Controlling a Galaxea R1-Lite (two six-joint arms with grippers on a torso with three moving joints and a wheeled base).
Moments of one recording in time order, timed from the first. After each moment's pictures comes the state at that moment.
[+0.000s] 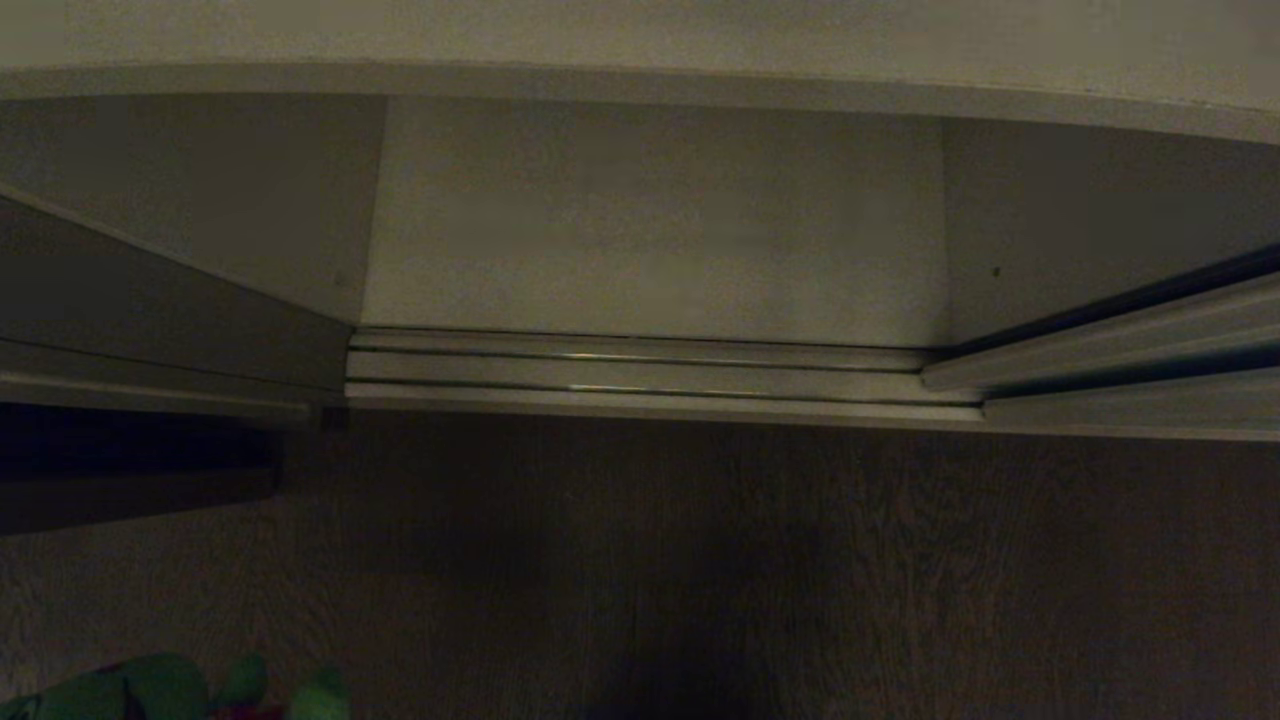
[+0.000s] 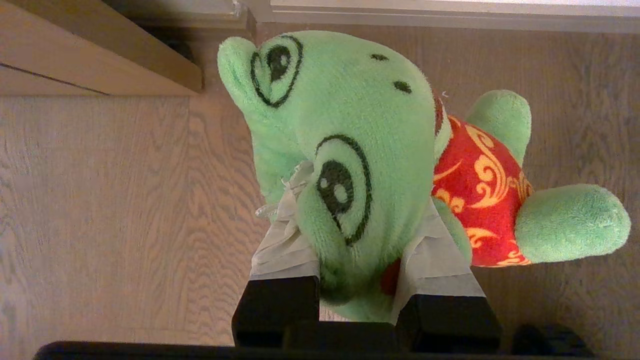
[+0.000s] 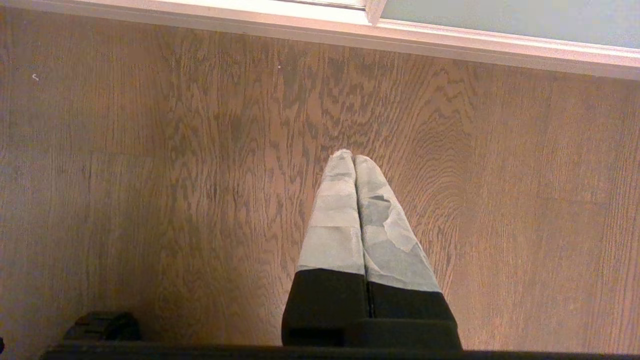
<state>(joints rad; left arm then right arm) 0.00 0.00 0.00 0.00 -0.02 0.03 0.01 0.00 0.00 -0.01 0.00 -0.01</state>
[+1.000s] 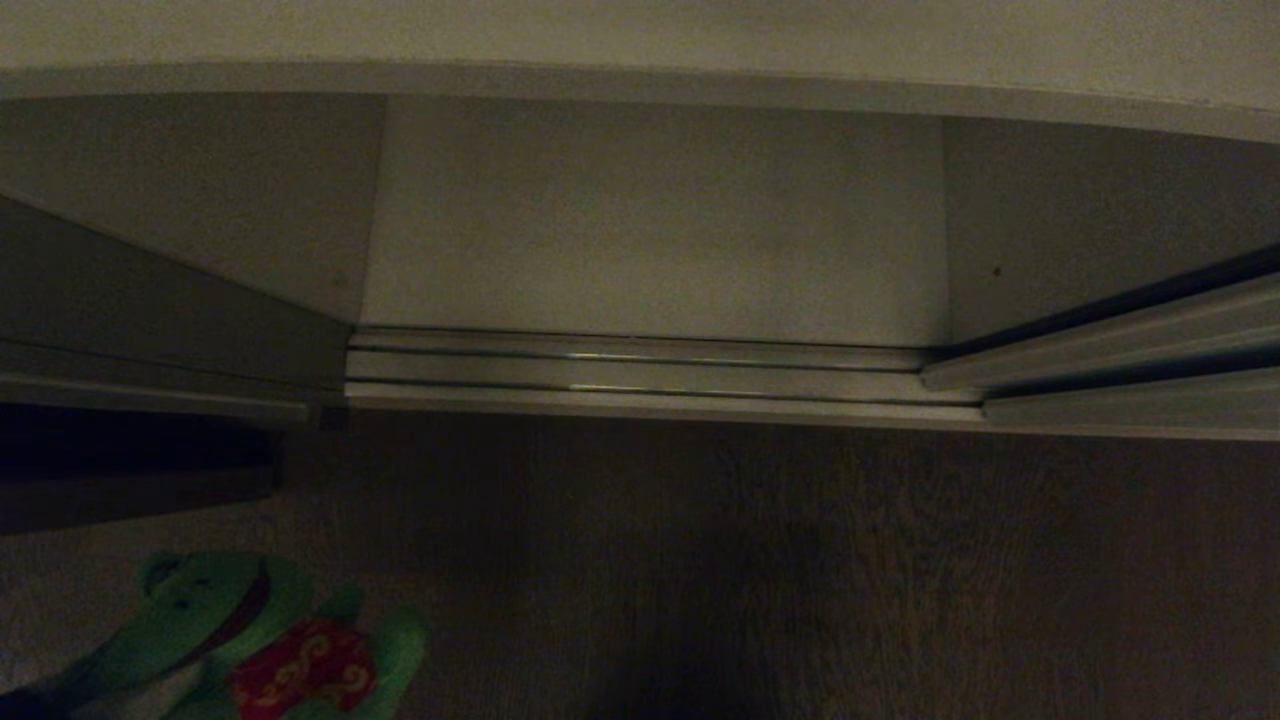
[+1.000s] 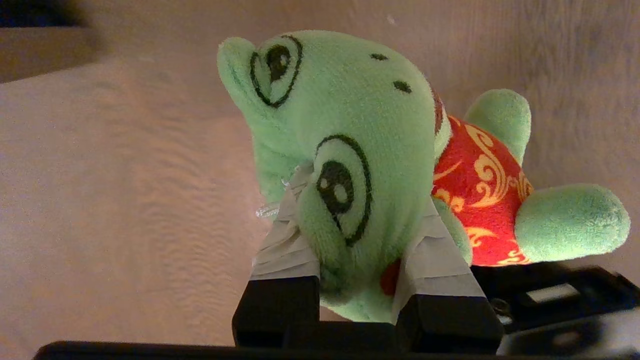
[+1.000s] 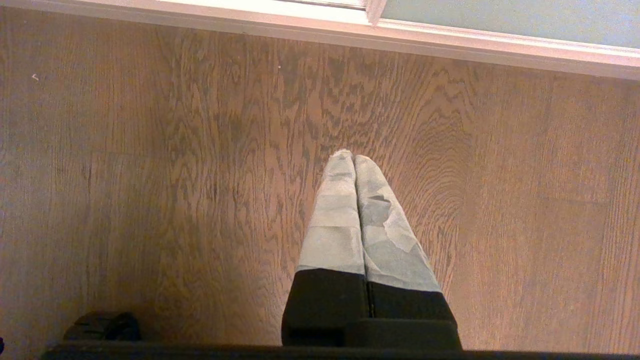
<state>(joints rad) -0.02 0.73 -0.38 0.03 -0.19 0.09 0.01 0.00 0.00 -0.01 0.00 -0.01</state>
